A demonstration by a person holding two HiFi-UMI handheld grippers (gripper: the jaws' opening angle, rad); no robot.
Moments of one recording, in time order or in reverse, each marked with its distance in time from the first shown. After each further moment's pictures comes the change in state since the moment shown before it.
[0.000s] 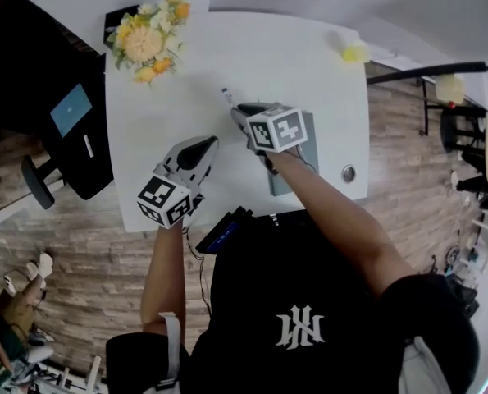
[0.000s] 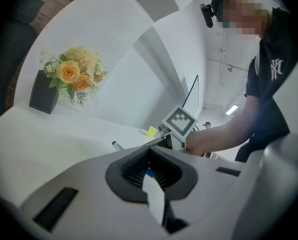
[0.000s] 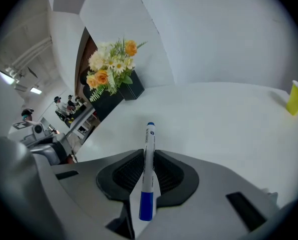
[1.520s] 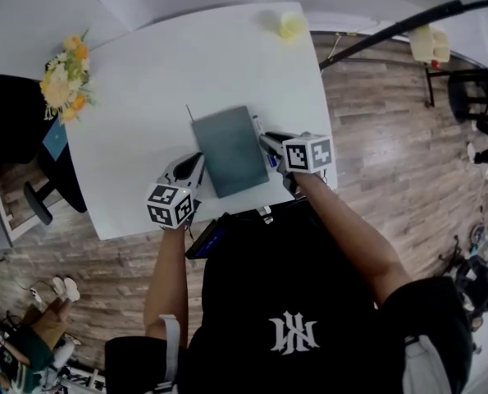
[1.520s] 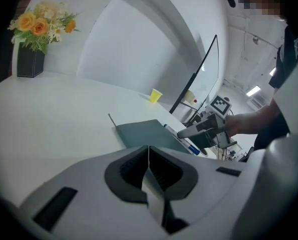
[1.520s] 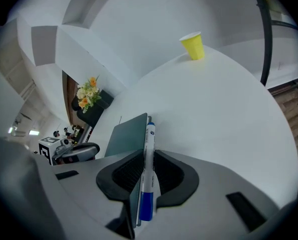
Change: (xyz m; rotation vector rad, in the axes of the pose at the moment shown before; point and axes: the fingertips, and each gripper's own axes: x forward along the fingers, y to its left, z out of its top) left arm 0.112 -0.064 -0.121 -0.037 0.345 0.198; right arm -0.150 -0.168 -0.156 0.381 -0.039 0.060
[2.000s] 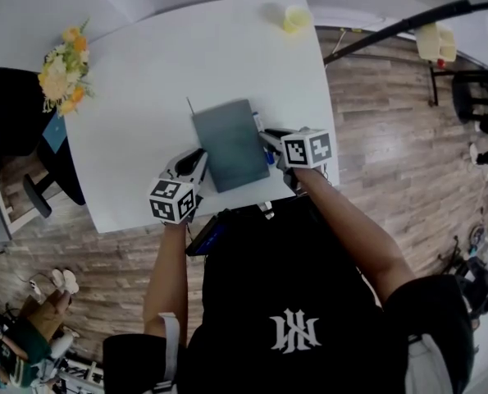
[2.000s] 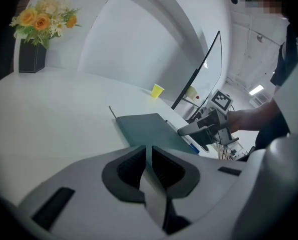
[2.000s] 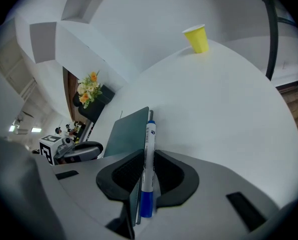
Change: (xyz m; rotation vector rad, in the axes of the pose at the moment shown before) left arm 0.004 0.000 -0.016 -0.014 0.045 0.022; right arm 0.008 0.002 -0.009 -0.017 0.055 0.015
